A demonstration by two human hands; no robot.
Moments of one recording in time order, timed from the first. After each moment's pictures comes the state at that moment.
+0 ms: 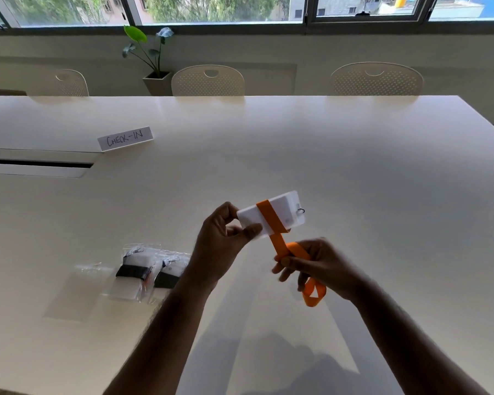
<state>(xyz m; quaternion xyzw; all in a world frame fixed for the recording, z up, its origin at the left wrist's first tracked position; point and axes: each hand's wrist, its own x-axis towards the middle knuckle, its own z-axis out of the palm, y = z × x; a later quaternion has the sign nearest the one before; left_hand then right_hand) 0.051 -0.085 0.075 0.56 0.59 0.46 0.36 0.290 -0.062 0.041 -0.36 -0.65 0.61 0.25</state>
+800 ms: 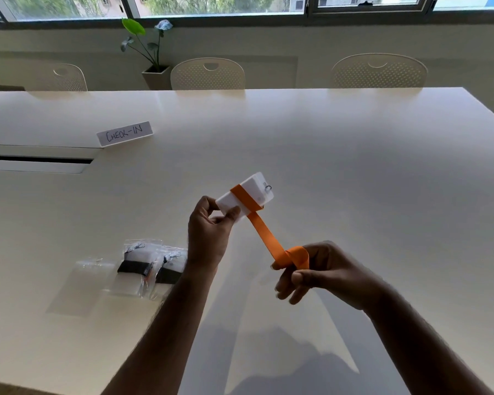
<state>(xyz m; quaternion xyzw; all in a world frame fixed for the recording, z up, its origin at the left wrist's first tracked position) 0.040 -0.061 0.047 0.47 0.66 0.54 0.24 0.294 -0.086 0.060 -0.25 -0.61 0.71 0.26</state>
